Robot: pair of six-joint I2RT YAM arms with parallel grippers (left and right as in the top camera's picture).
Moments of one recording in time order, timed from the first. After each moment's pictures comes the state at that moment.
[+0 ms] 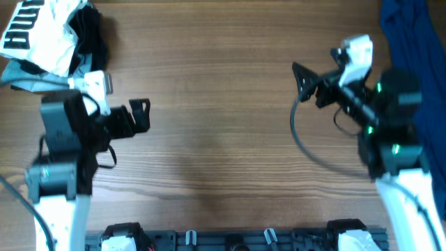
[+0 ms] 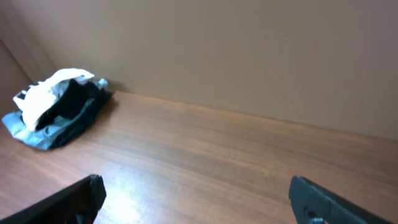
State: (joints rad) left arm 0.08 0.98 1.06 -0.83 0.25 -0.17; right arm 0.07 1.08 1.00 -0.28 -0.39 0.01
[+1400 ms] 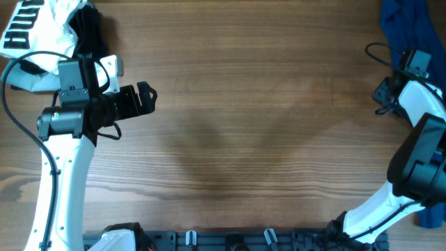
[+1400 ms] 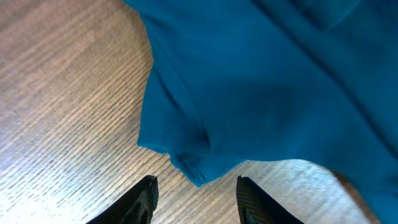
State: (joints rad) left arm 0.08 1.29 1.15 -0.85 0.30 -0.17; right arm -0.40 1.95 1.26 -0.48 0.27 0.26
